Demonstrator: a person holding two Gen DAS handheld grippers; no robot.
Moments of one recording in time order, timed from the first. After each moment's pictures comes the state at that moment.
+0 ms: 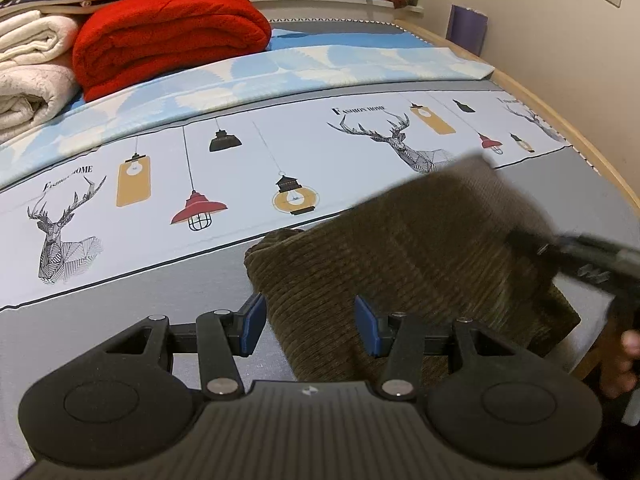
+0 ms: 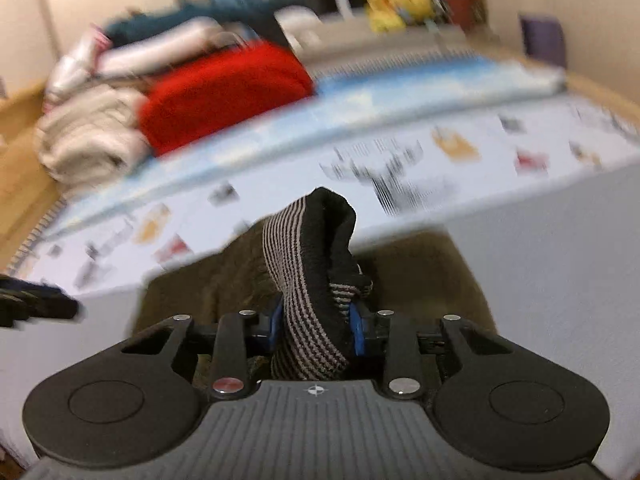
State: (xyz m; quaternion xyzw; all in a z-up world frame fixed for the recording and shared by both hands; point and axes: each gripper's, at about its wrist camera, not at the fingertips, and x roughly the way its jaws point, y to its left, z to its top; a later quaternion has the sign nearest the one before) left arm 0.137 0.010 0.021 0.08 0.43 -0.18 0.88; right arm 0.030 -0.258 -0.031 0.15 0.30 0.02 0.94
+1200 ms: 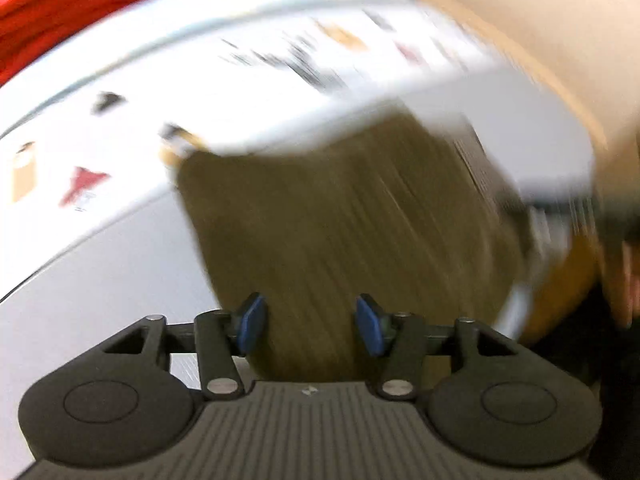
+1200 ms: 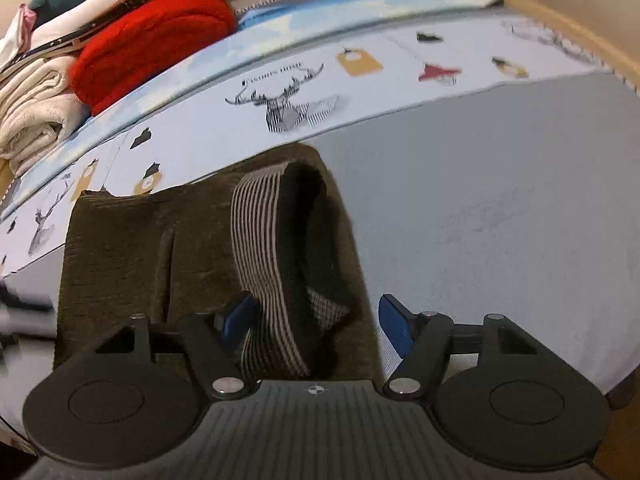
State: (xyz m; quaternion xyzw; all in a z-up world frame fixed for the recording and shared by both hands) left arm 0.155 -0.050 -0.022 0.10 0.49 -0.27 0.82; right arm 0.006 -0.347 -0.062 0.17 0.44 -0.04 0.88
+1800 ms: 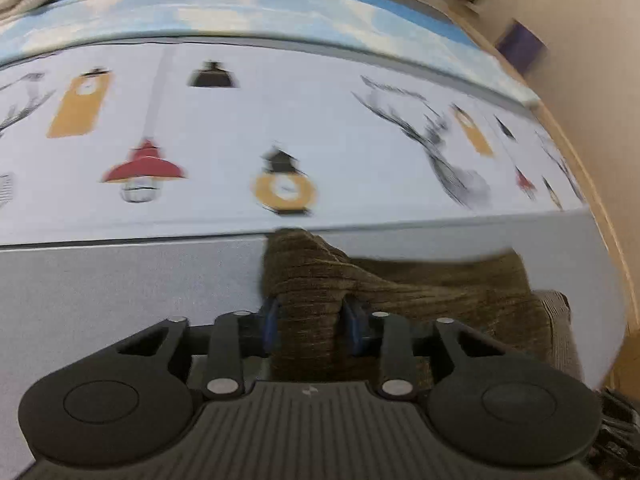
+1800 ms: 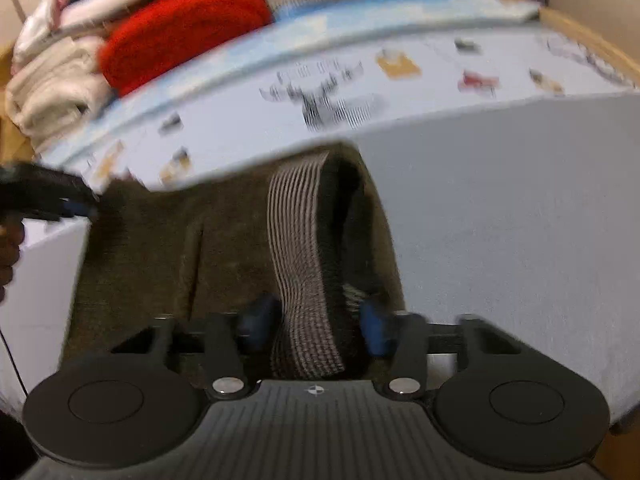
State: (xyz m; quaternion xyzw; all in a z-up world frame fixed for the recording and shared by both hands) left arm 0.259 -0.013 -0.067 -0.08 0.51 -0.15 0.84; right arm 0.013 -0.327 -0.058 0.16 0.41 0.00 0.90
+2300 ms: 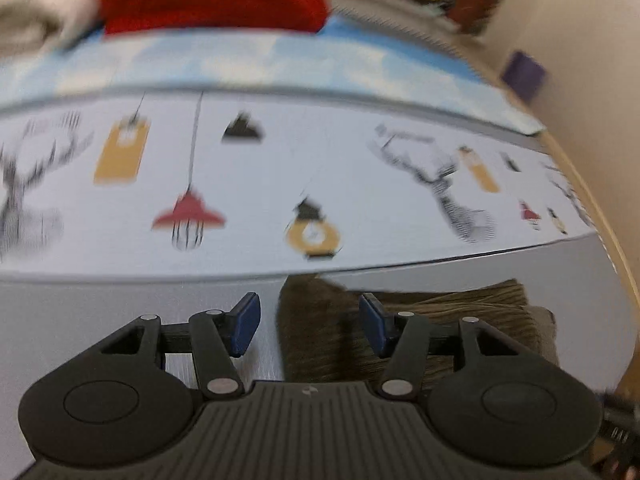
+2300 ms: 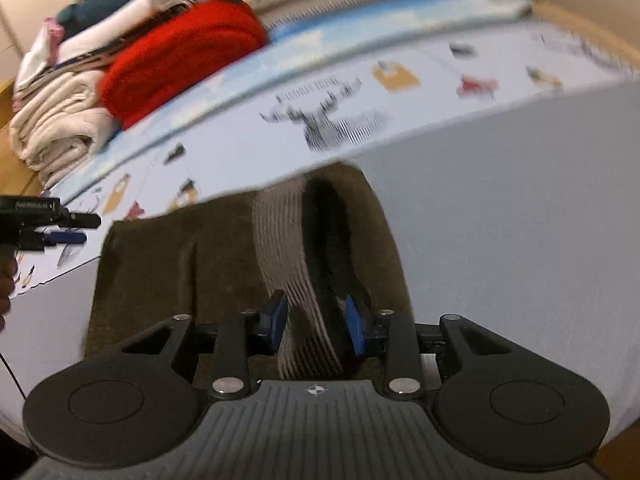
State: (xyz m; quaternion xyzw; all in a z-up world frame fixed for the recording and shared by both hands) left arm 0.235 -0.001 -0.022 -0.04 0.45 -0.15 0.88; right arm 0.019 -0.333 -0.054 0.19 0.40 0.00 0.90
